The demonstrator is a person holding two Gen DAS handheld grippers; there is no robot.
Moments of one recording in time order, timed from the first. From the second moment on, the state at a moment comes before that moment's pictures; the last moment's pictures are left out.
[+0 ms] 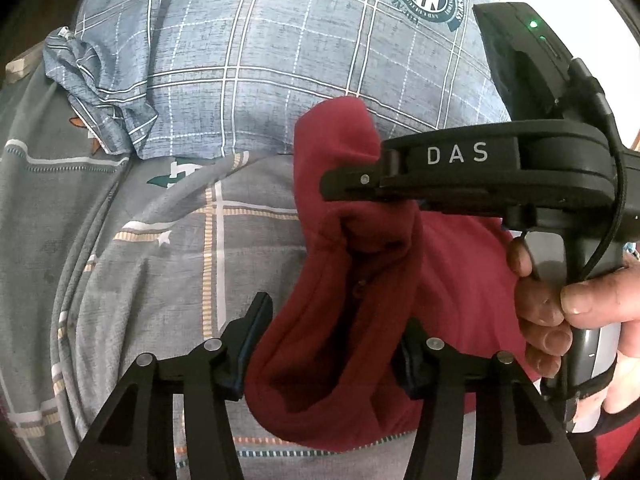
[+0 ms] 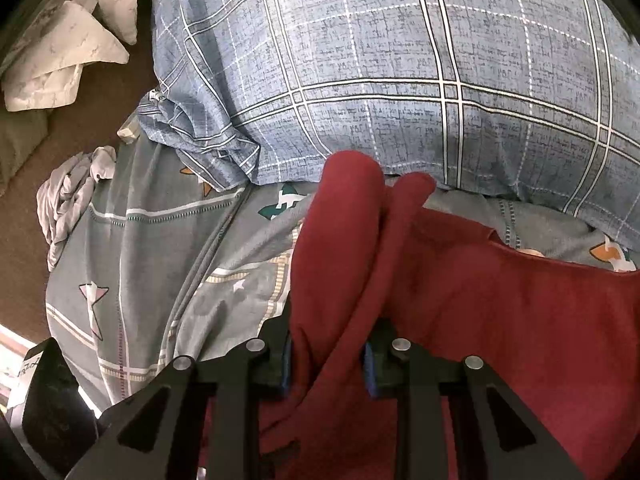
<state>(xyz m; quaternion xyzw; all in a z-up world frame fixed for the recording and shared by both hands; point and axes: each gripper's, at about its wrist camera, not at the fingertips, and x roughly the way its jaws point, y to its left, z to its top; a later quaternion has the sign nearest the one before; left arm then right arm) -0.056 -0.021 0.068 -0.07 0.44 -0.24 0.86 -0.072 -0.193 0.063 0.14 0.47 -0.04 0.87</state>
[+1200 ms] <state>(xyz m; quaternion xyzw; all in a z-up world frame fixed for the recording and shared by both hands) -0.029 -0.002 0.047 -0.12 0.48 -0.22 0.84 0.009 -0.169 0.017 0.10 0.54 -0.05 0.83</state>
